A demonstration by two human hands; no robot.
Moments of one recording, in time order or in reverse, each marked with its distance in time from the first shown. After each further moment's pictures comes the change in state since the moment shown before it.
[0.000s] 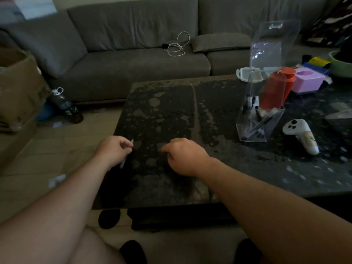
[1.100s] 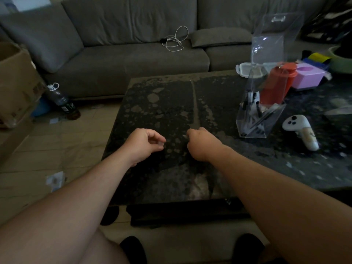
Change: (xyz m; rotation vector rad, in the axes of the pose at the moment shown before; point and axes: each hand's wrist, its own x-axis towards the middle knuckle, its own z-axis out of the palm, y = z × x) left_hand -0.026 0.062 0.025 -0.337 -0.241 0.205; right_hand -0.003 0.027 -0.022 0.092 -0.039 0.459
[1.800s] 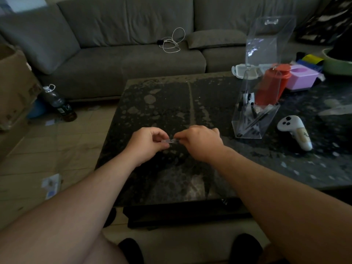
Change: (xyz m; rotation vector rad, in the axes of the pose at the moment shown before) left_hand -0.004 0.019 0.016 0.073 0.048 0.080; right_hand -0.016 0.006 -0.007 -0.137 0.173 -0.205
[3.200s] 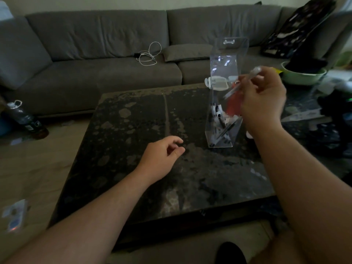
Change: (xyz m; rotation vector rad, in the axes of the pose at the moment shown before) left_hand -0.008 0.074 0.069 -0.018 -0.049 0.270; right_hand -0.056 0.114 -0.125 0.801 1.154 0.230
